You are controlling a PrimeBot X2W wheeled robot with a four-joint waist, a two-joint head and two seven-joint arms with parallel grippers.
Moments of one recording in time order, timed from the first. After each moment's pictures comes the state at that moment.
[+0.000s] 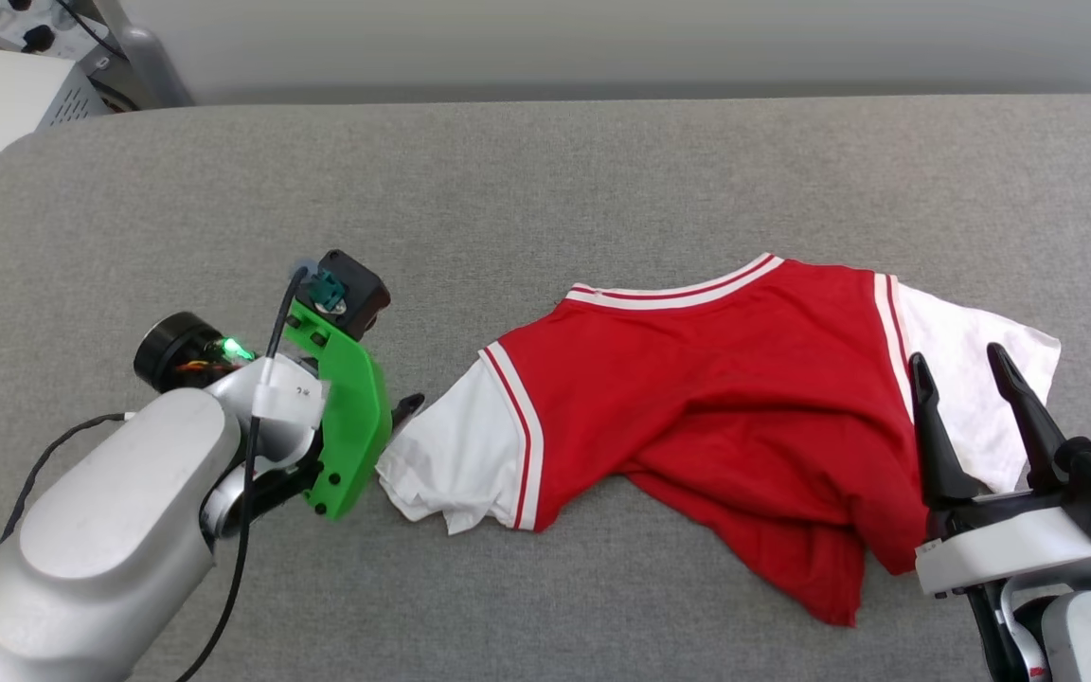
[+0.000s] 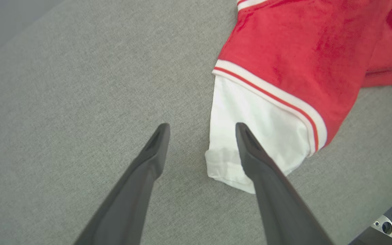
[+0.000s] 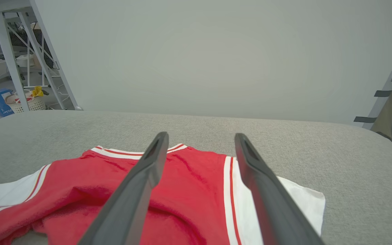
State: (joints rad) left arm -0.69 0.61 -0.80 0.18 -0.75 -0.13 0.61; right arm -0.07 -0.14 0.01 0.04 0.17 0.13 -0.26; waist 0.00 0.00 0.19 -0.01
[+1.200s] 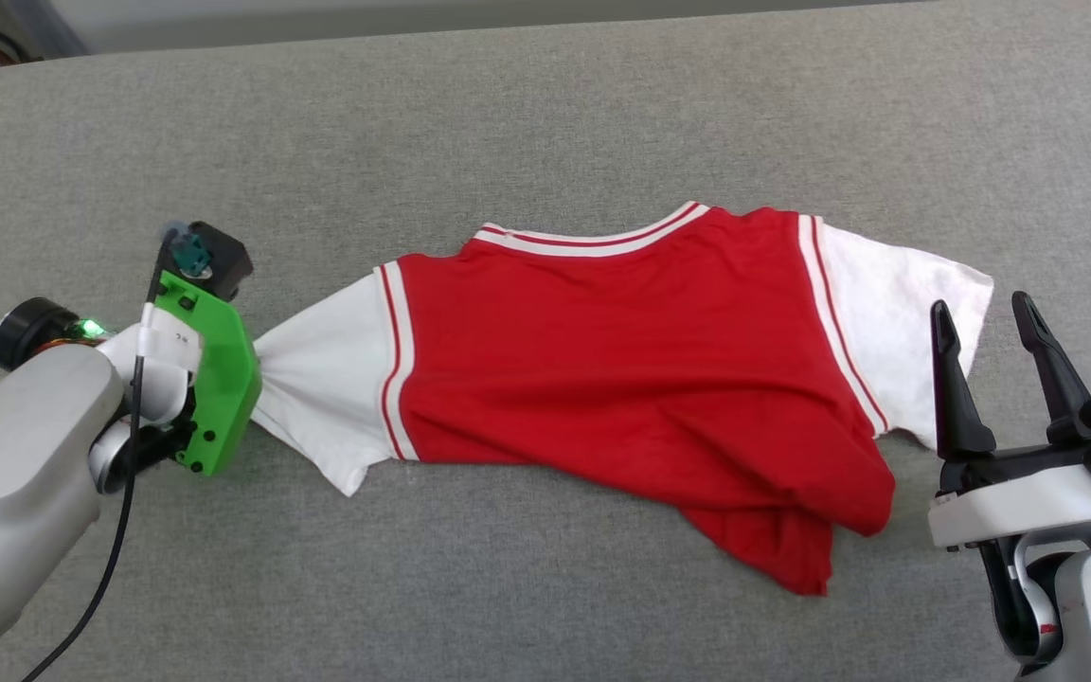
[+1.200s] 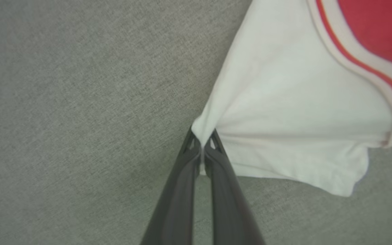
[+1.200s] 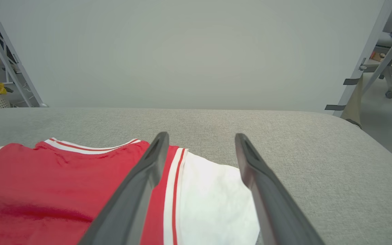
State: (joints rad) left arm -0.90 0.75 -1.10 0.46 -0.95 -0.12 0.50; right arm -0.14 -0.13 -0.02 0.03 0.16 0.13 -0.26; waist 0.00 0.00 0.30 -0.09
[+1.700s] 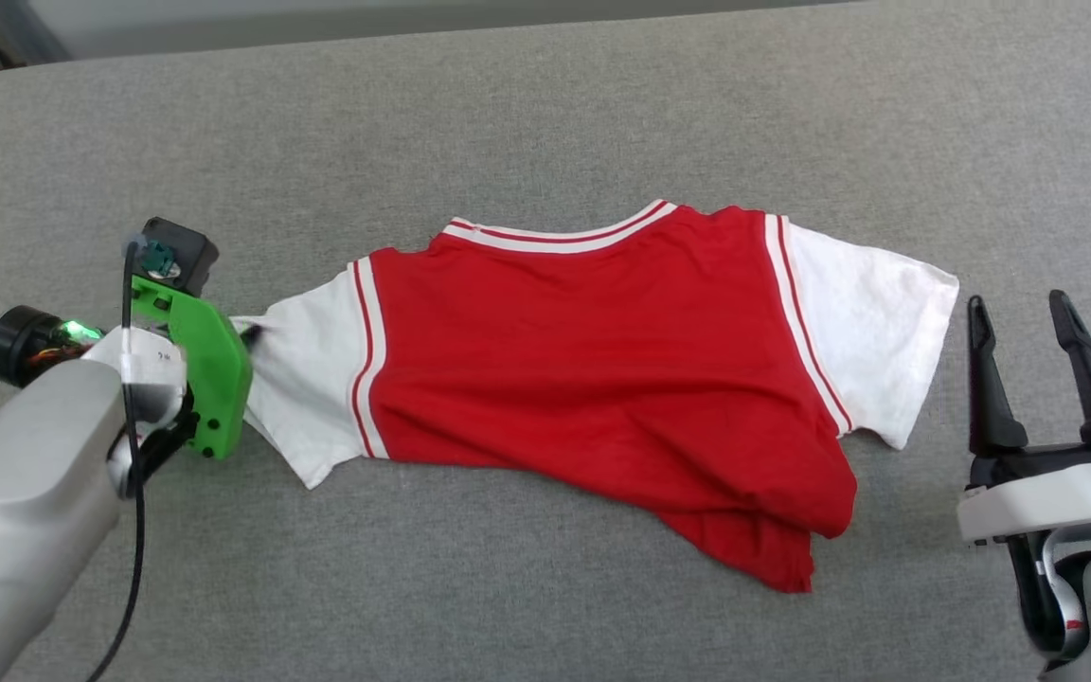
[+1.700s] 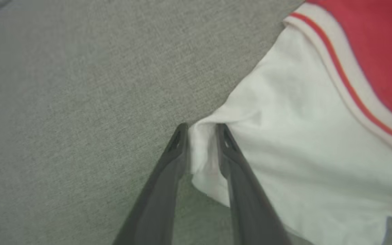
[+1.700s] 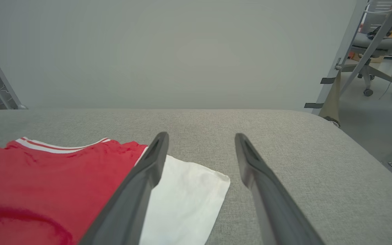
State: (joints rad) left arm -0.89 0.67 -1.07 0.65 -0.93 -0.08 0.25; right arm -0.14 -0.13 -0.07 0.04 0.16 0.13 -0.26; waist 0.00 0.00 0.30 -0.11
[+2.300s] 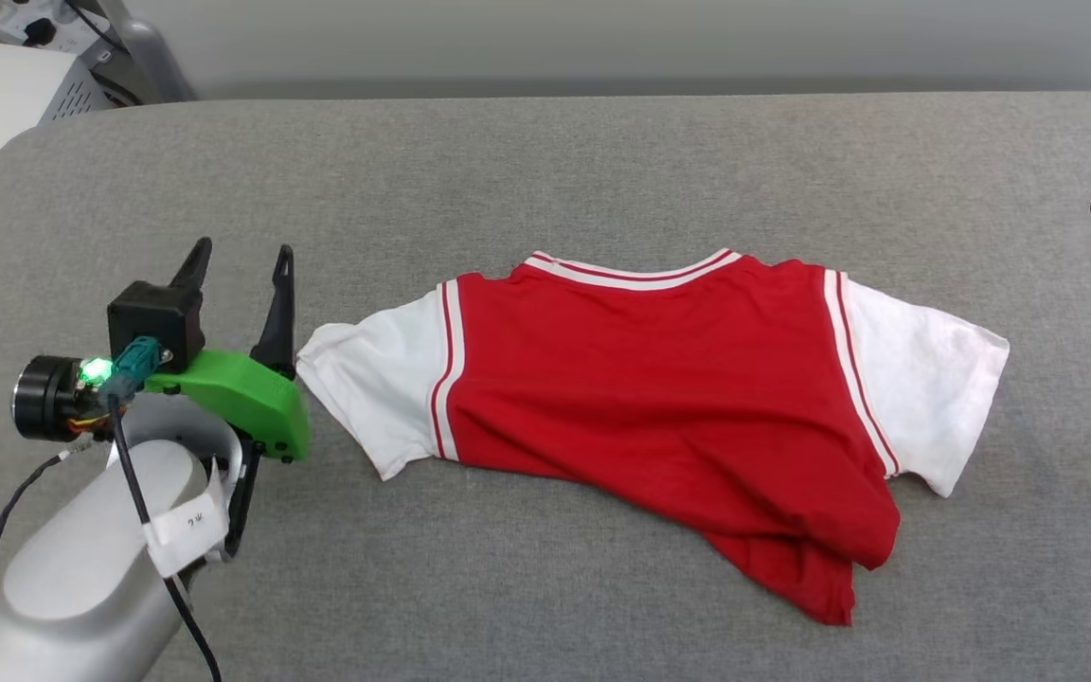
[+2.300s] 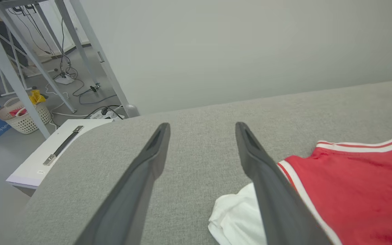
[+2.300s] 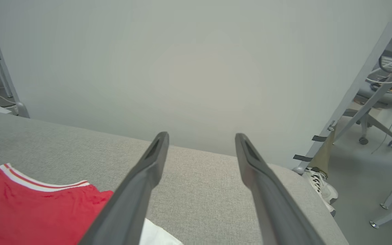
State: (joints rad) left arm -0.60 0.62 -0.78 0.30 -0.80 0.32 -0.26; right arm -0.30 -0.41 -0.07 0.05 0.26 0.13 -0.04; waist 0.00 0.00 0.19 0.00
